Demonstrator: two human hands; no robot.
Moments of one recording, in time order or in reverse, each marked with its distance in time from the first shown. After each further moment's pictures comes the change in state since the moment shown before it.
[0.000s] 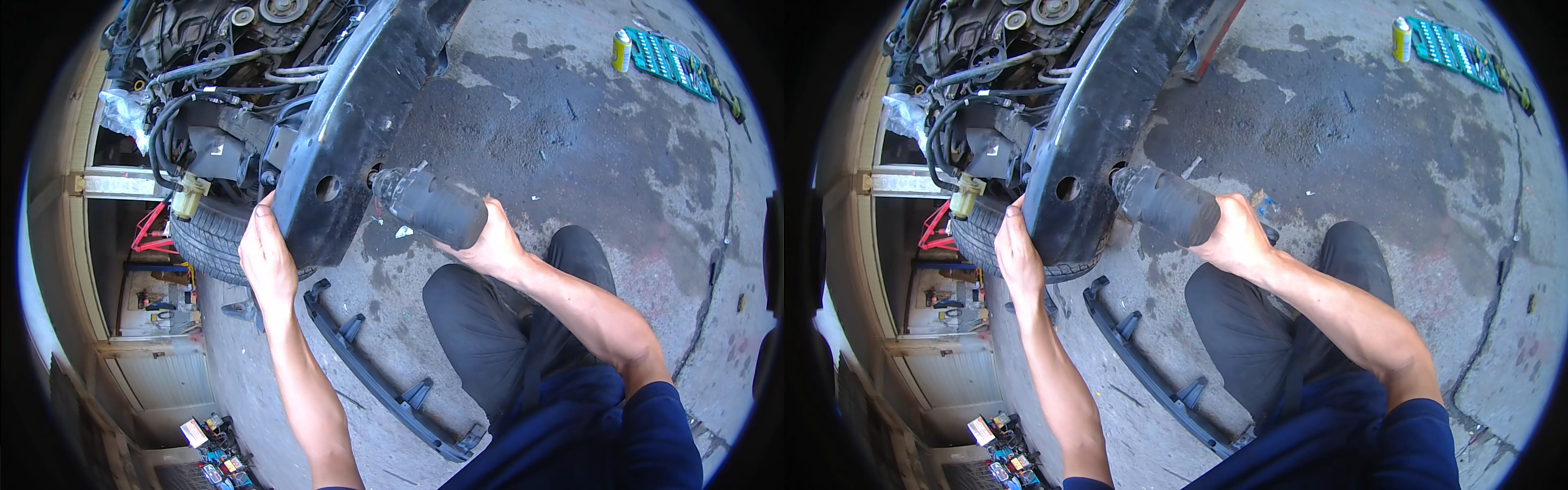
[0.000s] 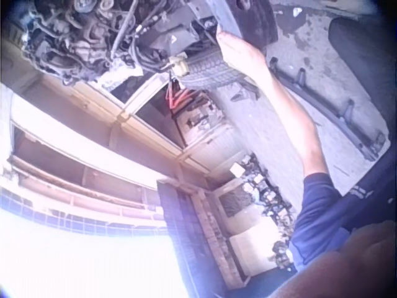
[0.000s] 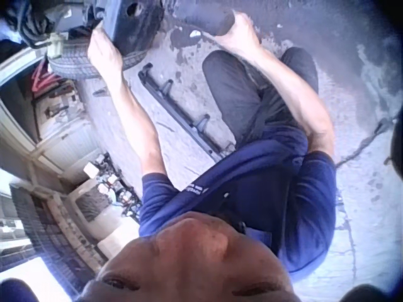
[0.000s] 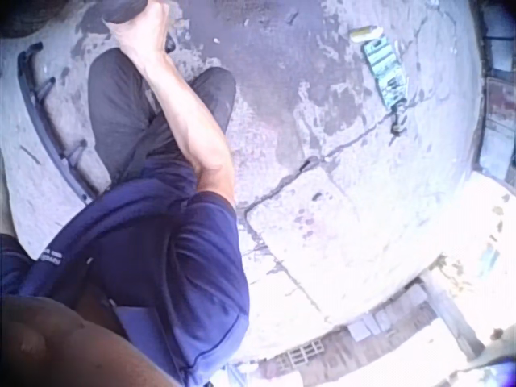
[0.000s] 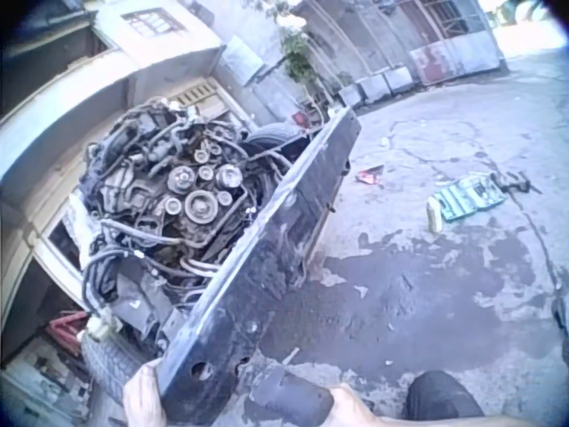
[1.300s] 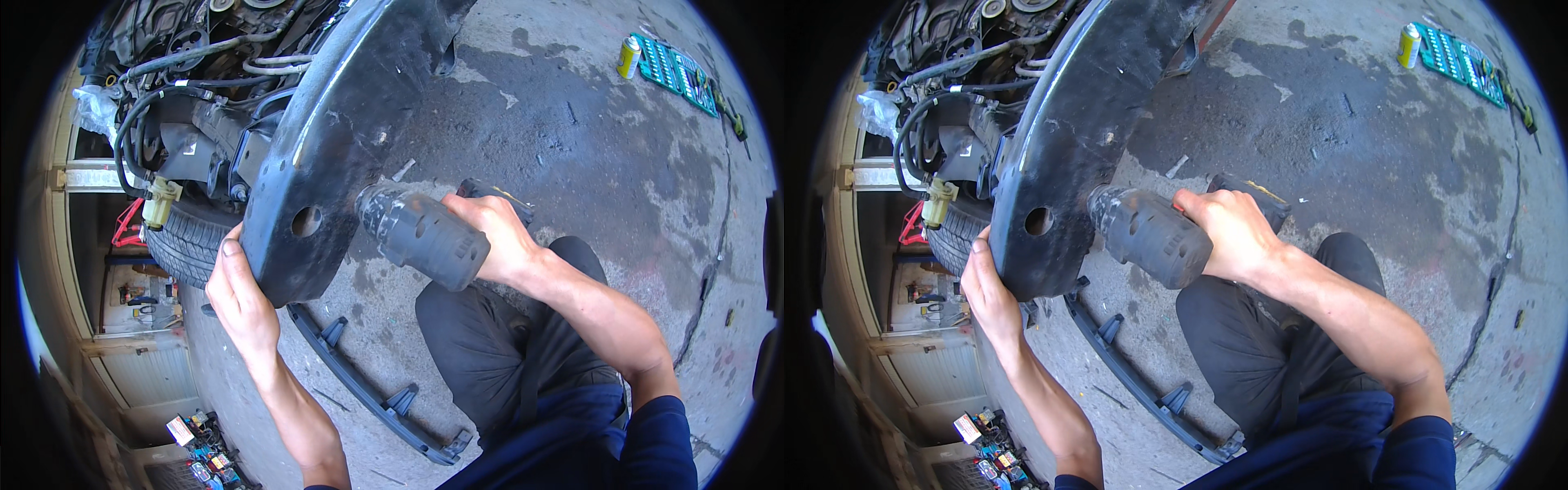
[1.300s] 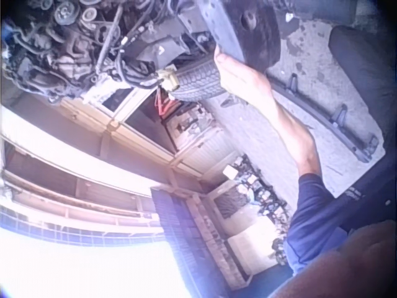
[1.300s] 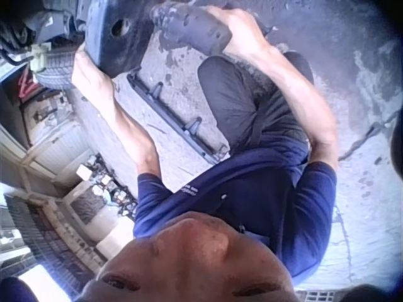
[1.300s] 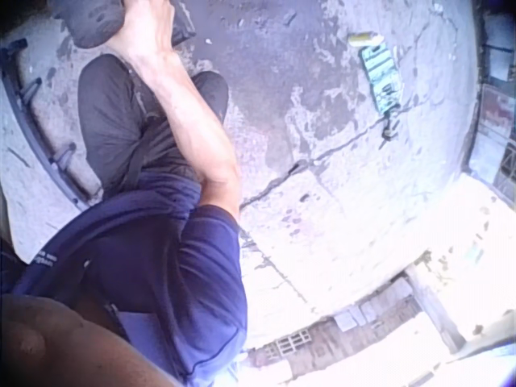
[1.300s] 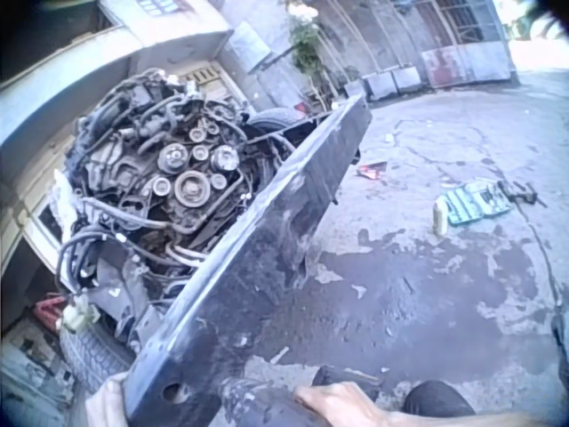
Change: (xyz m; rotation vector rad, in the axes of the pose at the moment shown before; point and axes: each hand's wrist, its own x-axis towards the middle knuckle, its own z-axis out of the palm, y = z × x) left_hand -0.002 0.012 0.003 -0.074 0.011 -0.017; right_hand 0.041 -0.005 -0.028 -0.364 -0.231 -0.060
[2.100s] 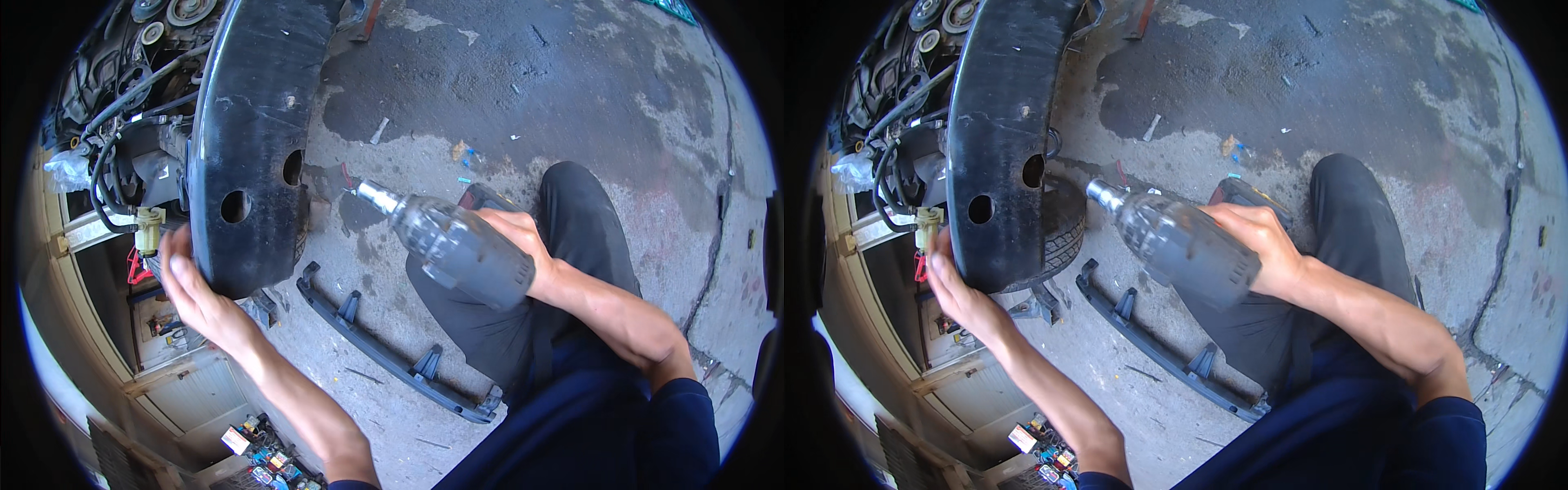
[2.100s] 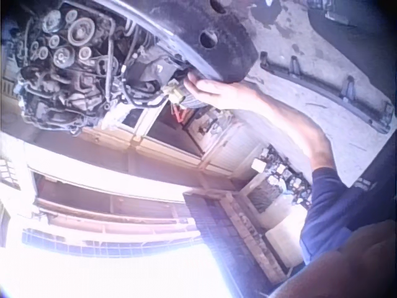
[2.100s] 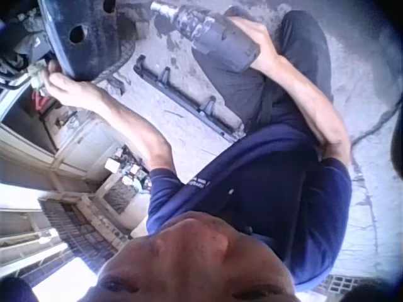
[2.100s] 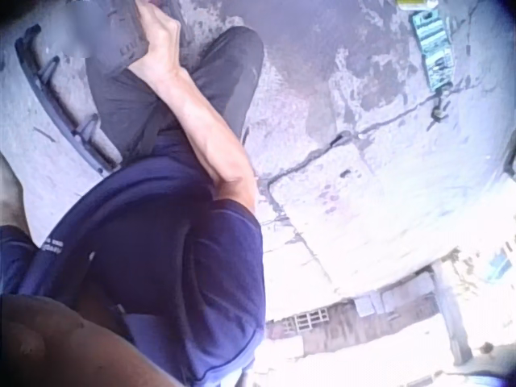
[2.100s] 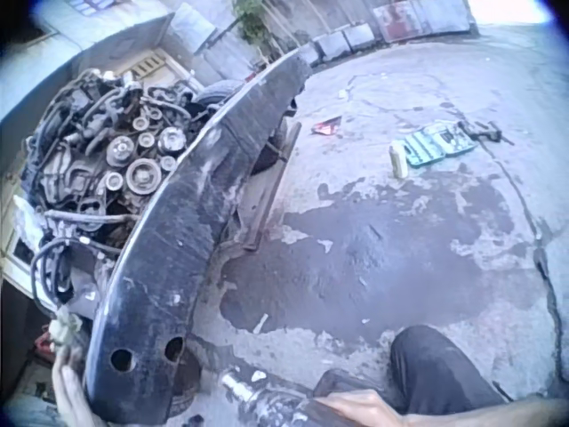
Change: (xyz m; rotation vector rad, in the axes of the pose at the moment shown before) left_hand -0.013 0.001 0.011 -0.108 0.159 0.005; right_hand -0.121 0.032 0.044 0.311 0.344 -0.185
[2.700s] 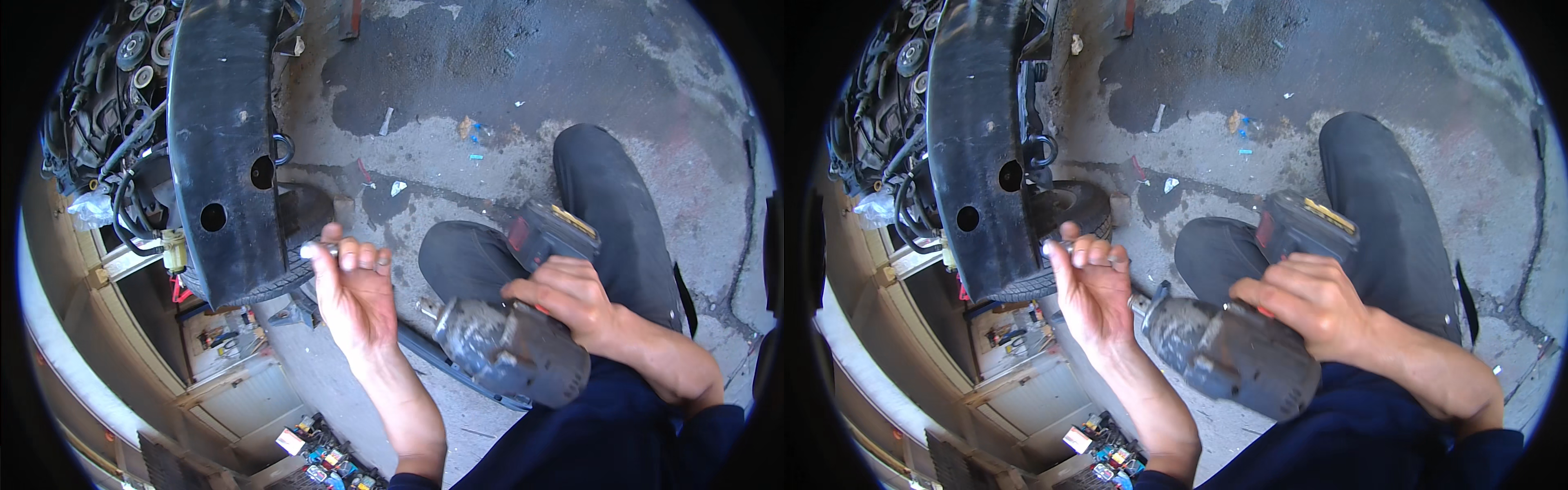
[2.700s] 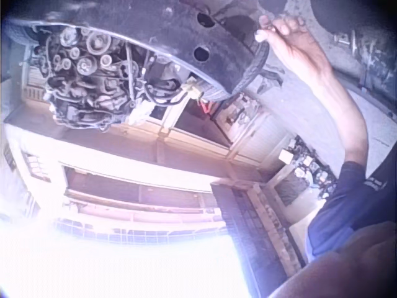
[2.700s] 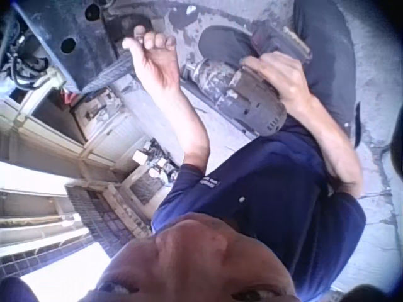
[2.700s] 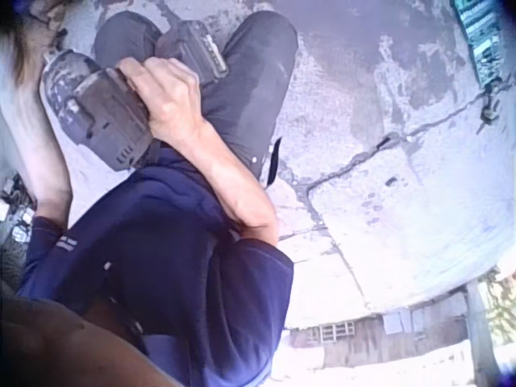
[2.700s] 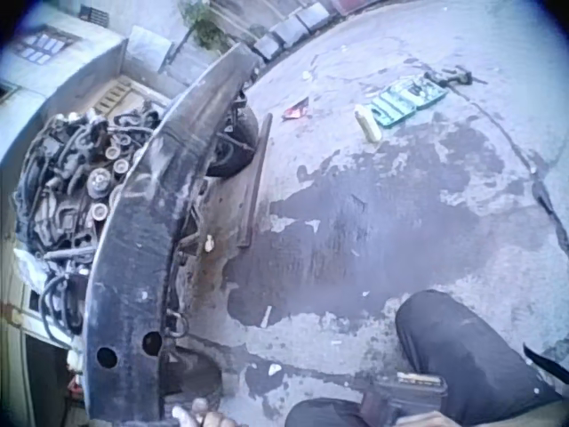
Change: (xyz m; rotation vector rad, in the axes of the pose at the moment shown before) left_hand -0.125 0.035 0.071 -1.366 -0.323 -0.901; right_hand -0.077 -0.067 -0.026 -0.127 0.024 0.000
